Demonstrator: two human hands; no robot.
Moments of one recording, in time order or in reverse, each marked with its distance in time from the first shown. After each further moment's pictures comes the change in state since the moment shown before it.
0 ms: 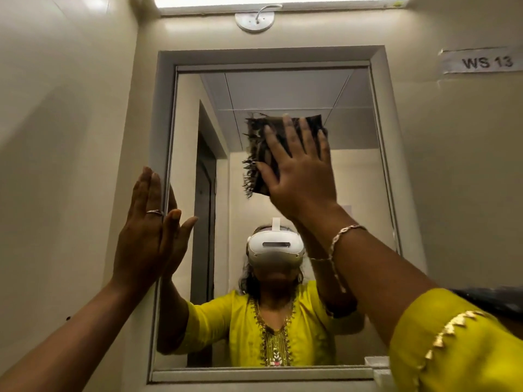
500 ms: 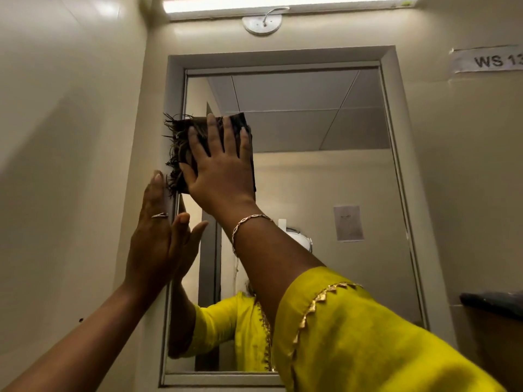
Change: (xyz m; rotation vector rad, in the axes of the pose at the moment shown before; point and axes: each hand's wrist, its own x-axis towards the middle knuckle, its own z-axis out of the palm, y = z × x) left_hand -0.012 0.054 -0.070 -0.432 0.136 0.002; right_hand 0.034 -0.116 0.013 0.034 -0.161 -0.098
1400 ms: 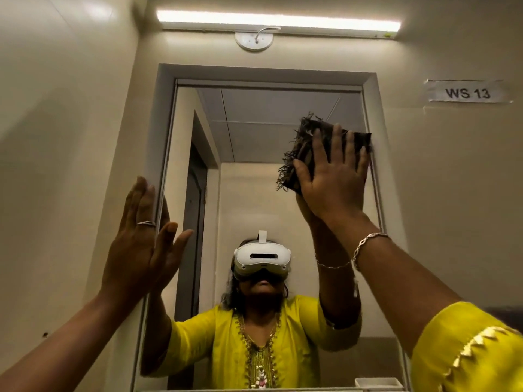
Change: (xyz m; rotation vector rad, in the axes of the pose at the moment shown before) left_hand 0.000 0.006 0.002 0.062 -0.015 0.065; right_hand -0.049 0.153 -0.029 -0.074 0.111 0.362
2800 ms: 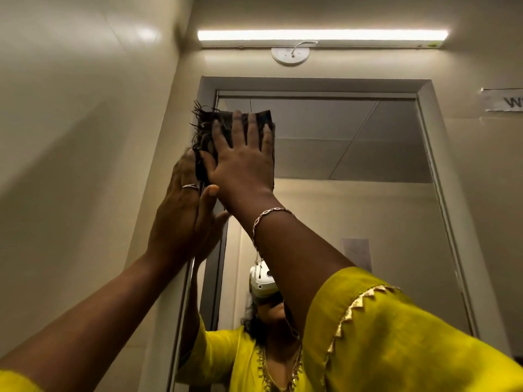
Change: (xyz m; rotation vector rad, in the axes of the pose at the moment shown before) left_hand 0.063 -0.013 0.005 -0.129 0.026 -0.013; right_hand 0.034 -0.179 0.025 0.071 -0.056 -0.337
